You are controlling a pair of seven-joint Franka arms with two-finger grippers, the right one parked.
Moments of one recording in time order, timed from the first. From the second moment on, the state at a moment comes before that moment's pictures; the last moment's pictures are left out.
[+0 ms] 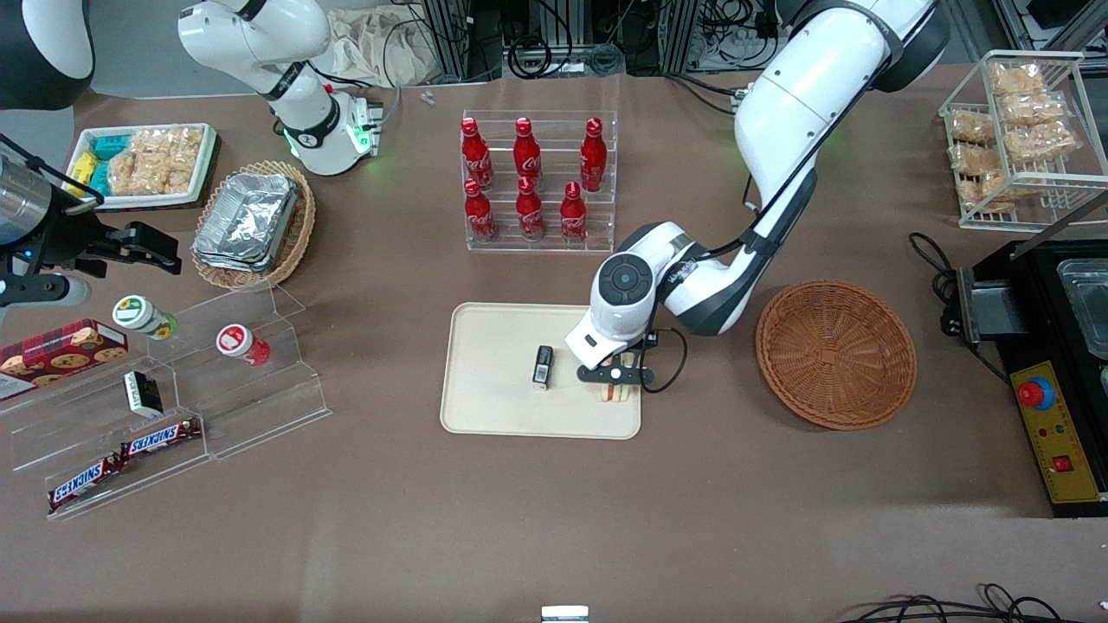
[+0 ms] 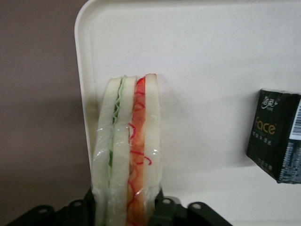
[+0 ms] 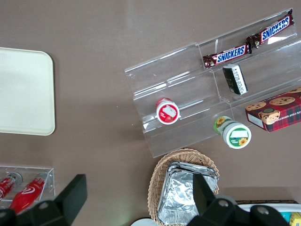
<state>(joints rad) -0.36 0.72 -0.37 -1.62 0.30 2.25 -0.76</state>
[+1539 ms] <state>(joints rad) -0.36 0.61 -0.37 -1.56 0.30 2.23 -0.89</state>
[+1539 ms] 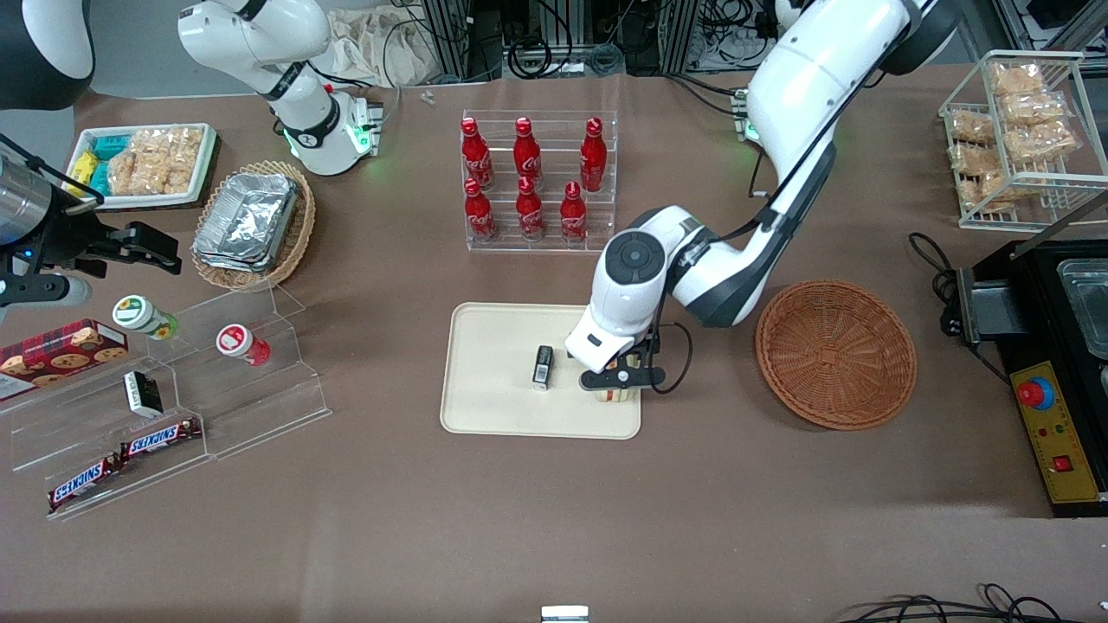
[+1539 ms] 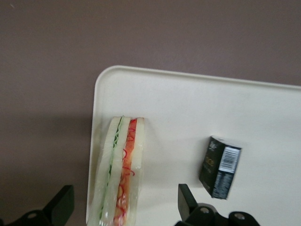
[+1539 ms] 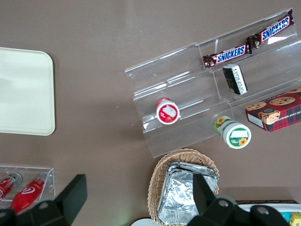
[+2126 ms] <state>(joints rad) -0.35 0.39 -0.28 -1.55 0.19 2.07 -0.90</state>
